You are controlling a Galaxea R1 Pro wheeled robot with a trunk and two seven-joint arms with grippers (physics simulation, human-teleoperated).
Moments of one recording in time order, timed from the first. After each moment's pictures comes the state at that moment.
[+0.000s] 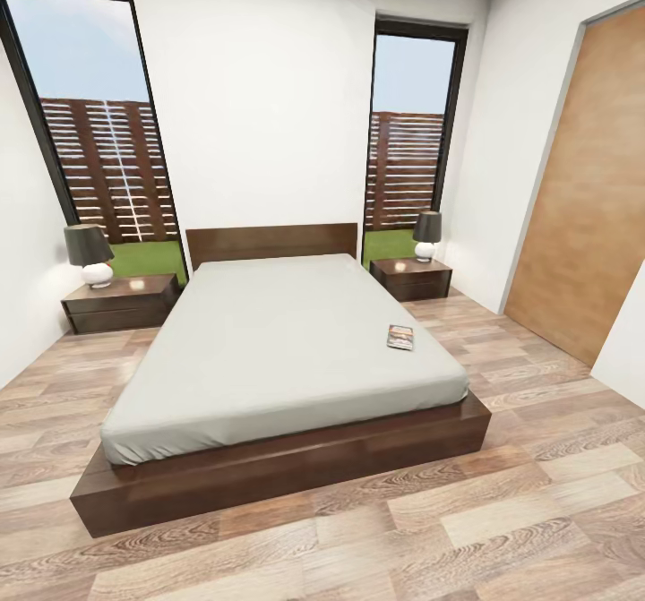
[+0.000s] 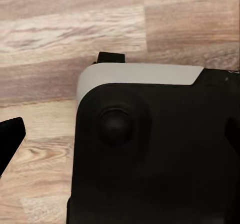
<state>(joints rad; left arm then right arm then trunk) 0.00 0.01 0.00 -0.19 0.10 0.00 0.00 -0.01 -0.01 -0.03 -0.10 0.00 -0.03 -0.01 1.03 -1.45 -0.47</state>
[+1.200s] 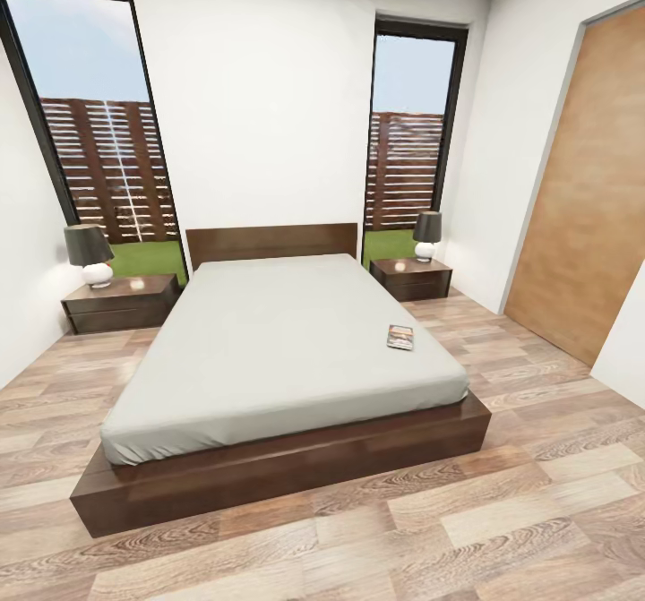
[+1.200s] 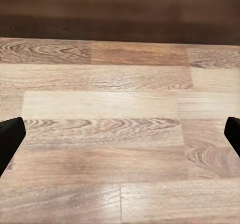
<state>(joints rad) -0.01 0.04 0.02 -0.70 0.21 -0.15 0.00 -0.01 -0.04 -0.18 -0.39 0.00 -0.04 0.00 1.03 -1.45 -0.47</state>
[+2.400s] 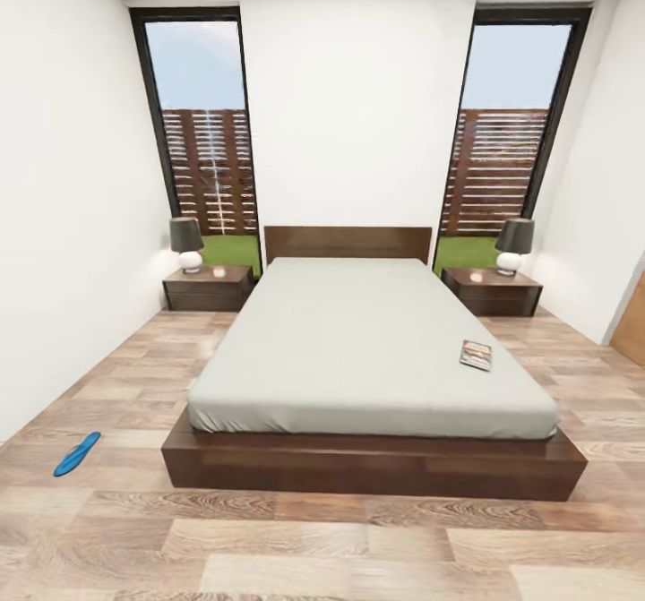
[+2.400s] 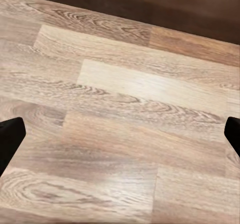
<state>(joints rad) -0.01 0.04 0.01 -0.66 0.20 -0.15 0.00 -0.01 -0.04 -0.18 -0.38 0.00 -0.04 0.00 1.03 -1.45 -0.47</state>
